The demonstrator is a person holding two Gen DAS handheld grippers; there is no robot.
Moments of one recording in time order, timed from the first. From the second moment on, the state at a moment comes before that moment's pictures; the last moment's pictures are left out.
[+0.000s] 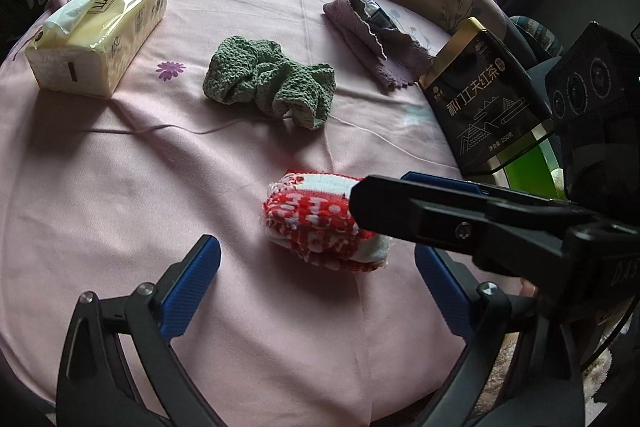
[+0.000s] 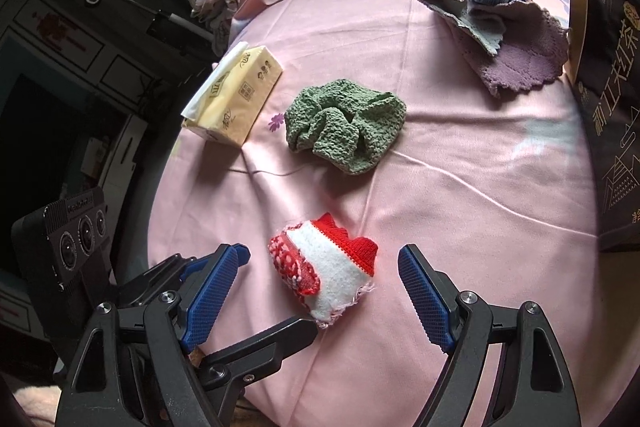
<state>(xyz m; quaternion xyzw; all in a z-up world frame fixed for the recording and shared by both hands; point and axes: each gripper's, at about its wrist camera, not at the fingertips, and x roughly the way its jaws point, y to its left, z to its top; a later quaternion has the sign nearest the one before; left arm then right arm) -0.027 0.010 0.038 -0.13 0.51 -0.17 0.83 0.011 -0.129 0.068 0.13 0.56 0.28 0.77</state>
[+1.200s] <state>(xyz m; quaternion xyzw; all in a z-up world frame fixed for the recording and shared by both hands) -0.074 -0.119 0.166 0.01 0.29 -0.26 0.92 -0.053 -0.244 0.187 0.16 0.36 0.23 0.89</state>
